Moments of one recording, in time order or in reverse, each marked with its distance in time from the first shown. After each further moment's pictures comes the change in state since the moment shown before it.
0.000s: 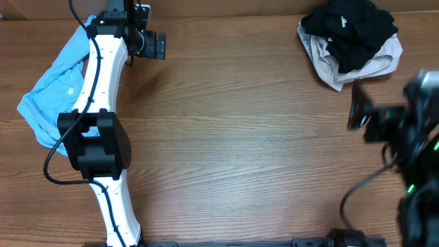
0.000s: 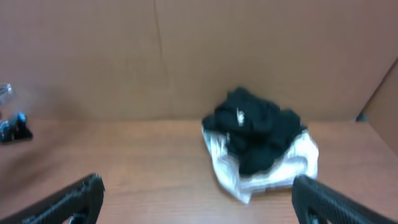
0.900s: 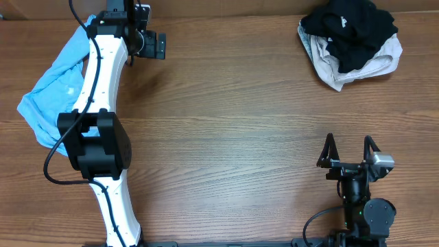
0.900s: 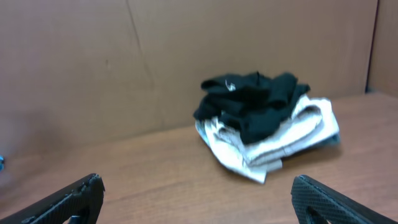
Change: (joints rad) left arm 0.000 0.000 0.000 0.000 0.000 0.000; right arm 0.000 -0.697 -1.040 0.639 0.086 0.204
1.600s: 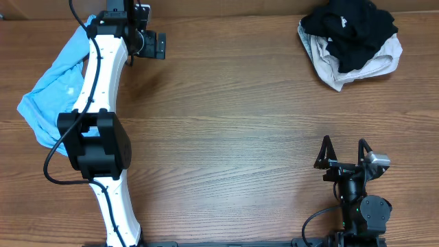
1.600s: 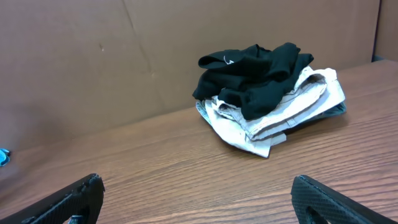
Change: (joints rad) left arm 0.000 0.000 0.000 0.000 0.000 0.000; right arm 0.005 -0.008 -0.032 -0.048 0.000 0.057
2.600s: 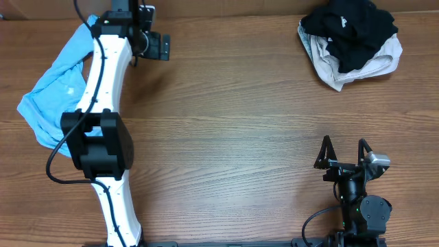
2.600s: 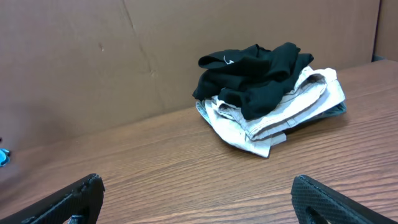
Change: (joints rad) left arm -0.034 -0.001 0.000 -0.023 -0.001 0.000; right arm 0.000 0.000 0.000 0.000 0.000 0.000
